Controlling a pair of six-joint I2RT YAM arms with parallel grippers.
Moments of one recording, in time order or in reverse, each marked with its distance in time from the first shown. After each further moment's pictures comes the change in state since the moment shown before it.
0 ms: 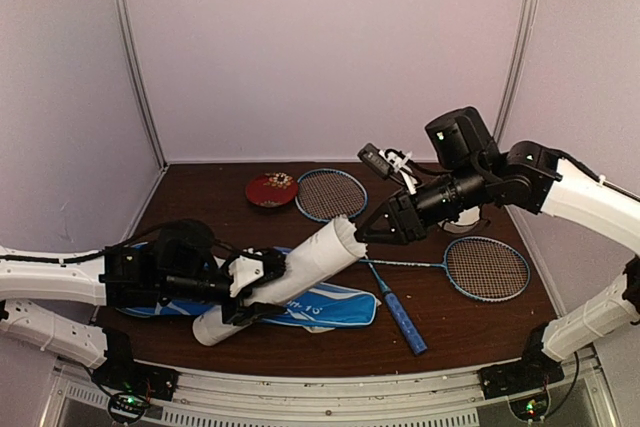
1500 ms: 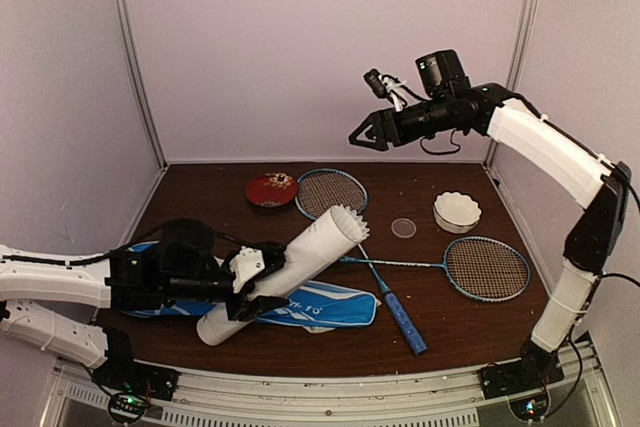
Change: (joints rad) left arm 0.009 0.023 -0.035 0.100 -0.054 -0.045; right arm -0.335 0.415 0.521 -0.019 0.019 -0.201
